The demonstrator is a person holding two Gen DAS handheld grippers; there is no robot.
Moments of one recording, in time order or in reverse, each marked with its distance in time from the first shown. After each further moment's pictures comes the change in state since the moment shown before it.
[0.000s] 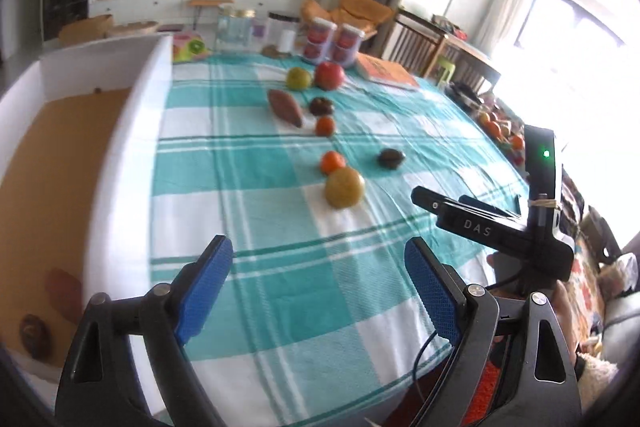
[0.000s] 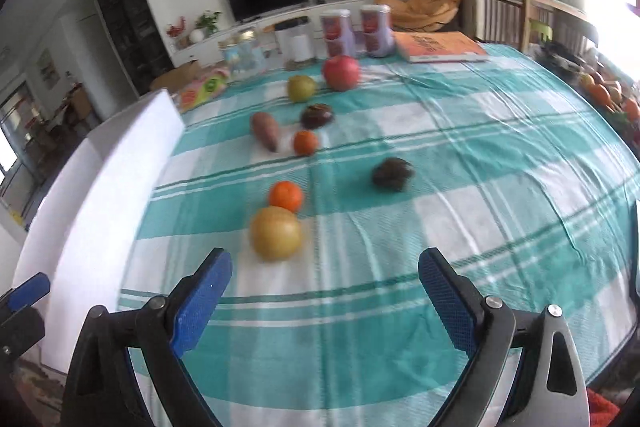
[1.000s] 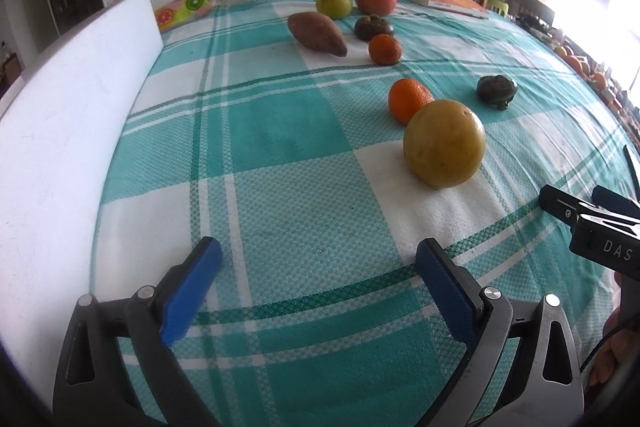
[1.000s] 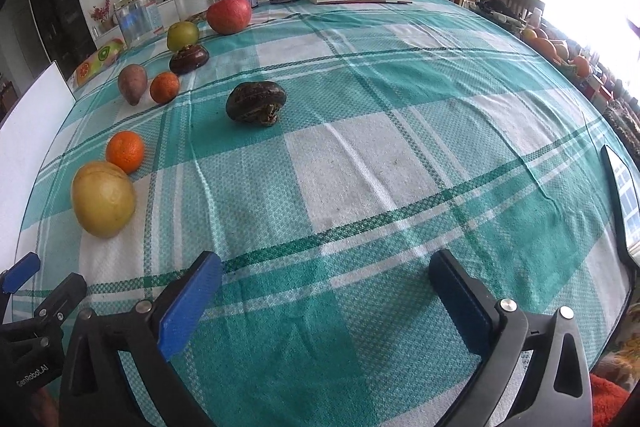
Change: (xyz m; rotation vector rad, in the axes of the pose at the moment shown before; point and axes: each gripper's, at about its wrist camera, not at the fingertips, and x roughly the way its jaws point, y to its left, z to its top) left arm 0.131 0.006 -0.012 0.106 0.099 0.281; right arm 0.056 -0.034 -0.018 0.010 0.074 -0.226
